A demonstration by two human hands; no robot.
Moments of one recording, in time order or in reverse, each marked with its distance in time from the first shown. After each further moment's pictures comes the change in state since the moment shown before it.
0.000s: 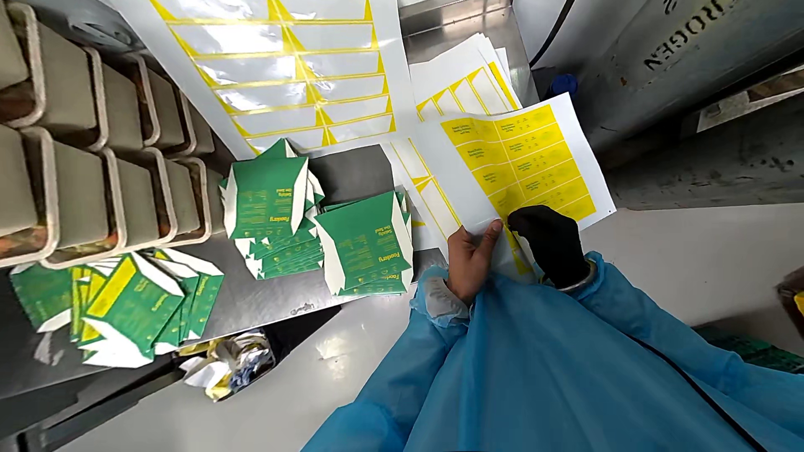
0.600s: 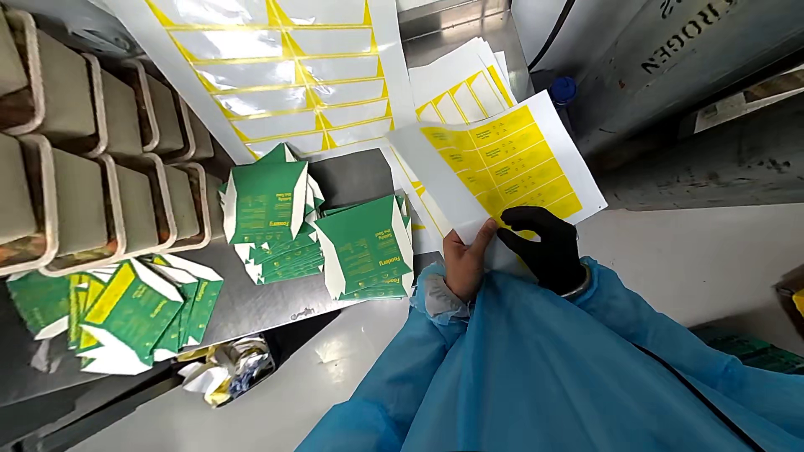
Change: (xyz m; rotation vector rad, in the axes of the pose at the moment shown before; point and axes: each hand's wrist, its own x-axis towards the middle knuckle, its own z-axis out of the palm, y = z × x) left_hand 0.005 0.002 0.001 -0.329 0.104 -0.137; right_hand 0.002 -0.003 0.007 -0.099 -0.021 -0.200
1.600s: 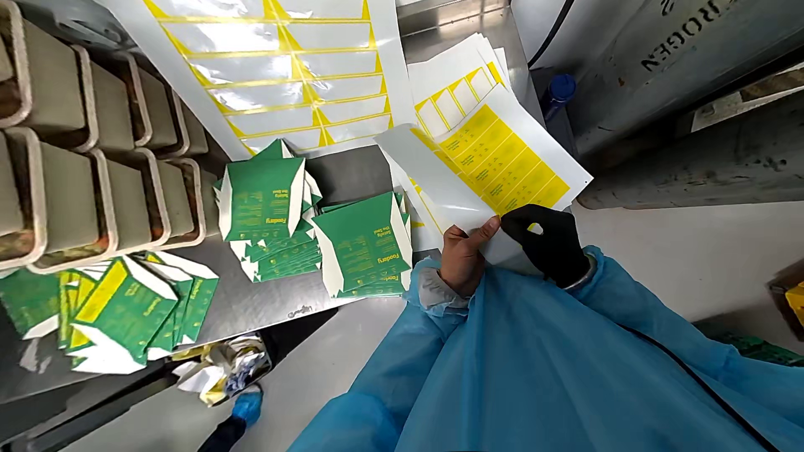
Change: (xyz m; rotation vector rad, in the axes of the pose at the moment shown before) left_hand 0.002 0.014 0.001 -0.264 -0.045 -0.280; right_hand 0.010 -0.005 -0.009 -0.093 -0.093 -0.079
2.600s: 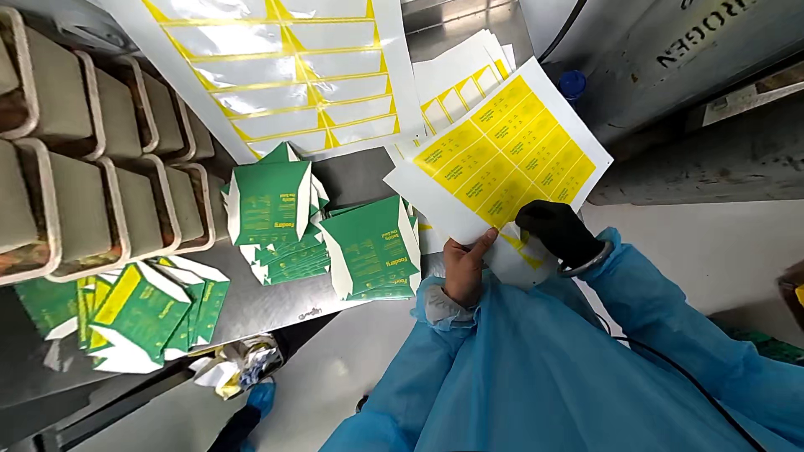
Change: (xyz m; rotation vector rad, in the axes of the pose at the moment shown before) left_hand 0.005 -0.016 -0.026 0.107 0.119 0.062; right_hand 0.028 0.016 -0.010 0.045 -0.282 0.554
